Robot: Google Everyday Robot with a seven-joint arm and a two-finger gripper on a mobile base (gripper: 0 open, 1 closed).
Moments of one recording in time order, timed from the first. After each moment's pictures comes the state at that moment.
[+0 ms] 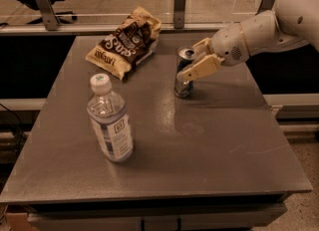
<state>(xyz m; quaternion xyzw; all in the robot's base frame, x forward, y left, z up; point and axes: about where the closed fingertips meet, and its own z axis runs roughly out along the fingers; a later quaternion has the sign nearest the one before) 0.599 -0.077 0.899 -0.57 0.66 0.32 0.37</state>
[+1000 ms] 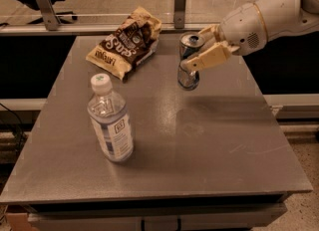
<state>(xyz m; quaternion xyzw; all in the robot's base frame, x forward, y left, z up) 0.550 -0.076 0.956 -0.61 0.62 0.32 0.37</state>
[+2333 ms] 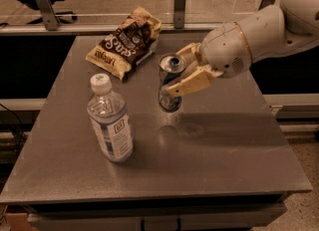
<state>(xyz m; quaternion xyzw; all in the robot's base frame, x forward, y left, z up) 0.487 -0.030 0.945 -0.66 0.57 0.33 0.37</state>
